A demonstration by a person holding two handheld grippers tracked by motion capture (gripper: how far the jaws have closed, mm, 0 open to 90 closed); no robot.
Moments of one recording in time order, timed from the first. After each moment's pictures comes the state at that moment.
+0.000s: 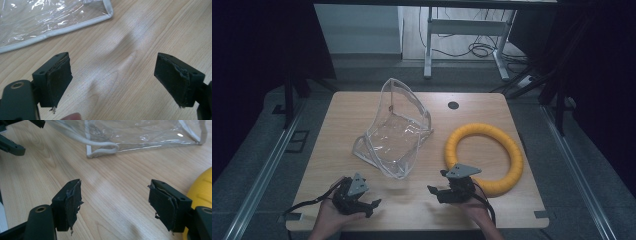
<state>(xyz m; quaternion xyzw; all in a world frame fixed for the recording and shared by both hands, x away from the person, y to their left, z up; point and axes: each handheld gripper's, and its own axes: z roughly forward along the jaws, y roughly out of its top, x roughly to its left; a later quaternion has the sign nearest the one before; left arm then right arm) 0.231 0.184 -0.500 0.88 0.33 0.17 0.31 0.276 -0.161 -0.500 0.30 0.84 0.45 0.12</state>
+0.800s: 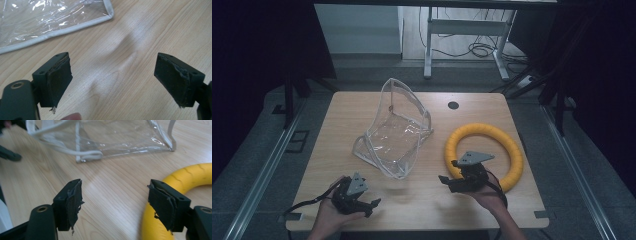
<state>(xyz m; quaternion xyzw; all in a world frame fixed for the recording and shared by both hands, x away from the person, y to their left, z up) 0.231 0.185 -0.498 0.87 0.33 0.16 0.31 0.291 -0.186 -0.457 0.30 0.85 0.42 0.13</state>
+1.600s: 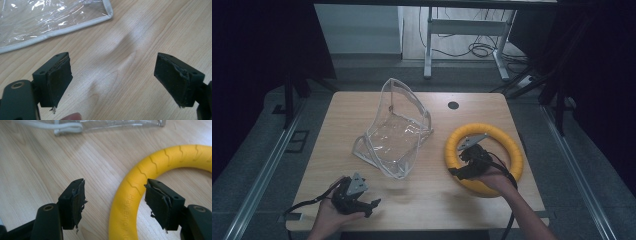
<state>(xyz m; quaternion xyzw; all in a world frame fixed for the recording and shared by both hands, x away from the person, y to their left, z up) 0.231 0.185 -0.498 0.88 0.33 0.16 0.31 0.332 -0.195 -0.437 0.31 0.90 0.29 0.10</state>
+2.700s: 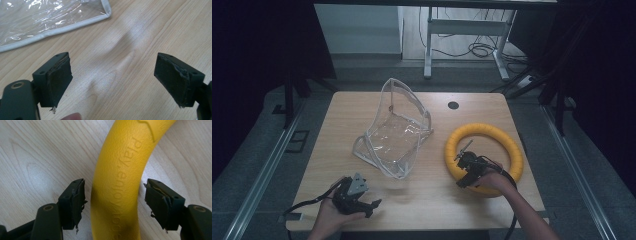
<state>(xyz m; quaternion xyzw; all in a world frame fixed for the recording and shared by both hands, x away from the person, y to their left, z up) 0.232 0.184 -0.500 0.88 0.33 0.16 0.31 0.353 -0.197 -0.495 0.31 0.94 0.12 0.03</state>
